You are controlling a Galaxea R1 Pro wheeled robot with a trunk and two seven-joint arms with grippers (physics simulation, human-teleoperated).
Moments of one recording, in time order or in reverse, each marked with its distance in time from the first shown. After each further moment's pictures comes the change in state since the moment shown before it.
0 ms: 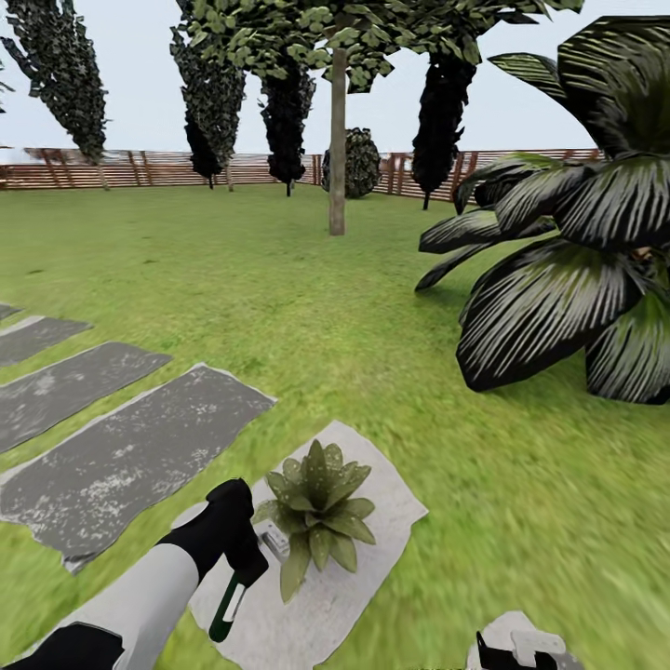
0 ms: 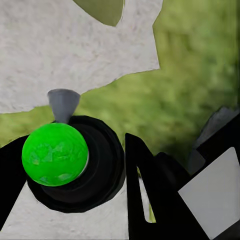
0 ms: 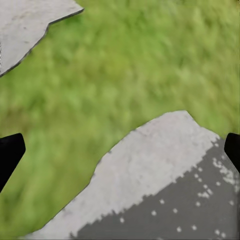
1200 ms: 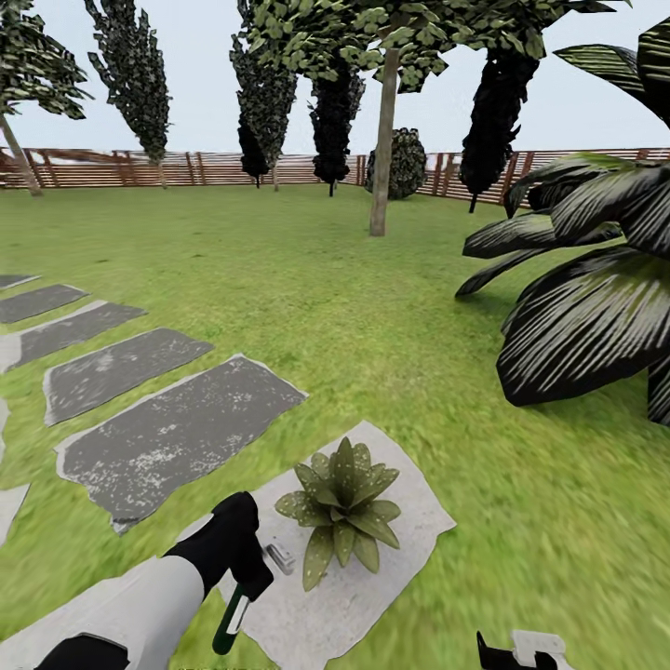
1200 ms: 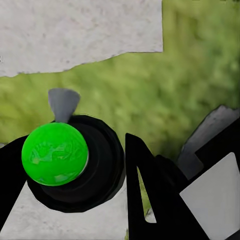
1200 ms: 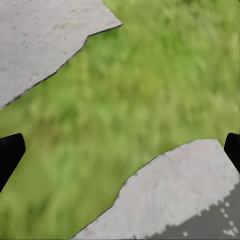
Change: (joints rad) left arm 0.029 -0.026 0.003 0.029 0.047 0.002 0.100; right arm 0.000 0.000 0.000 0.000 0.000 0.000 0.000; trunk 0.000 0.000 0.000
